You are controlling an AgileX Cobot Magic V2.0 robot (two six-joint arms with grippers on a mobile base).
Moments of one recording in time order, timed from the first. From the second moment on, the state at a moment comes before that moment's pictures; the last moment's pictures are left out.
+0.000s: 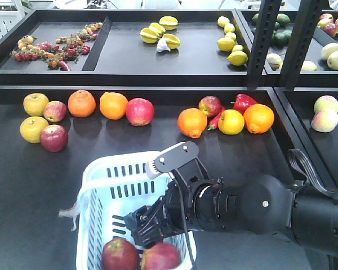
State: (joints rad) left arm -0.40 0.62 -0.90 0.34 0.94 -0.34; right arm 0.77 1.54 -0.83 0.89 0.18 -0.71
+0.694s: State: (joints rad) left arm -0.40 0.62 -0.90 0.34 0.94 -0.34; right arm 0.37 1.29 -0.83 0.39 0.65 -0.37
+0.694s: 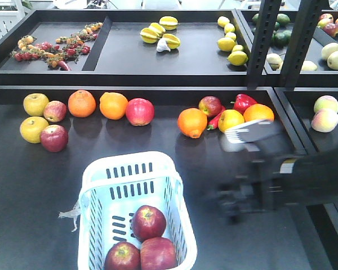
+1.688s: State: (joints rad) left arm -0.40 0.62 -0.90 0.34 0.94 -0.34; right arm 0.17 0.74 -0.83 -0.11 0.98 0.01
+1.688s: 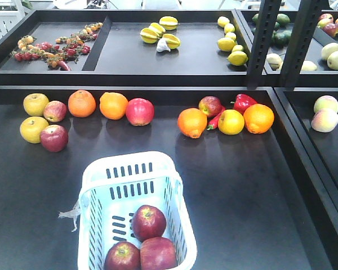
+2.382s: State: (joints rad) left arm -0.40 0.62 -0.90 0.34 0.93 -0.34; right arm 0.16 0.74 -0.83 -0.11 0.98 0.02
